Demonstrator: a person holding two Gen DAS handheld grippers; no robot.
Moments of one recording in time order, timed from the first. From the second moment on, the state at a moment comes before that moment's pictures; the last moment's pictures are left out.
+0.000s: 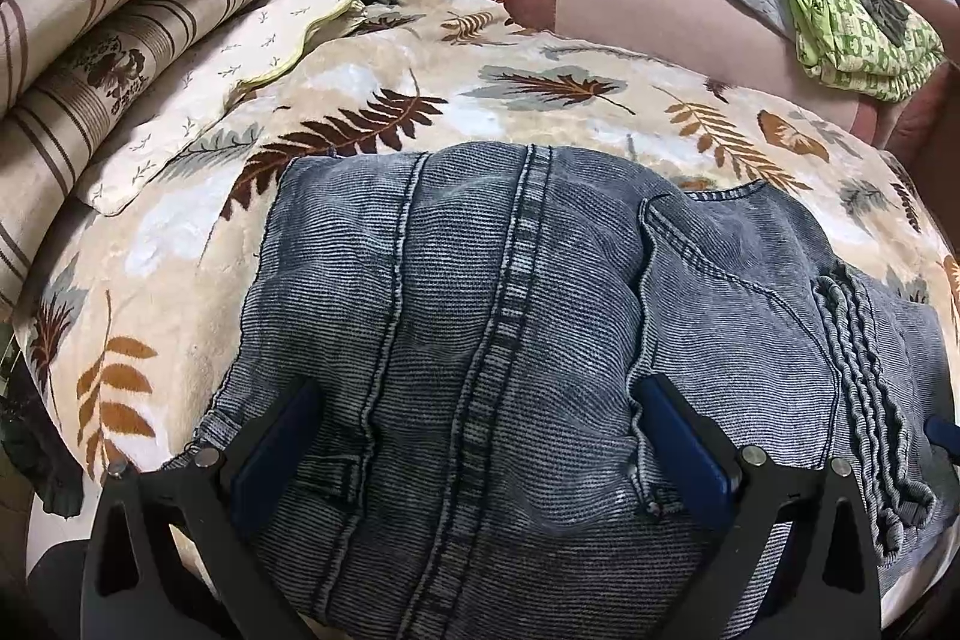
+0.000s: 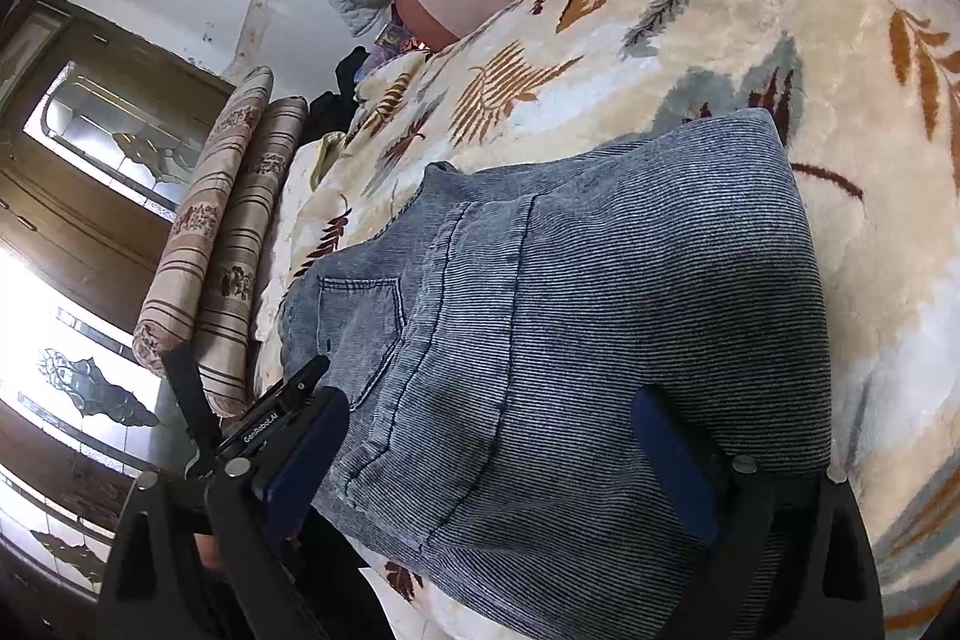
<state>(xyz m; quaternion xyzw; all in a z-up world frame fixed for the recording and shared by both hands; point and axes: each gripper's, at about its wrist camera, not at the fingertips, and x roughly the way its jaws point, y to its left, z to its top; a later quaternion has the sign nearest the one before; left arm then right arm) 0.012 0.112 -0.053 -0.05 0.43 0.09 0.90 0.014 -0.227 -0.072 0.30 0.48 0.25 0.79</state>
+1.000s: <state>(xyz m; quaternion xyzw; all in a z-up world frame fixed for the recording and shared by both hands) -0.062 0.134 -0.043 -0.41 0.43 0.02 0.80 0.014 -0.225 -0.072 0.29 0.48 0.27 0.79</state>
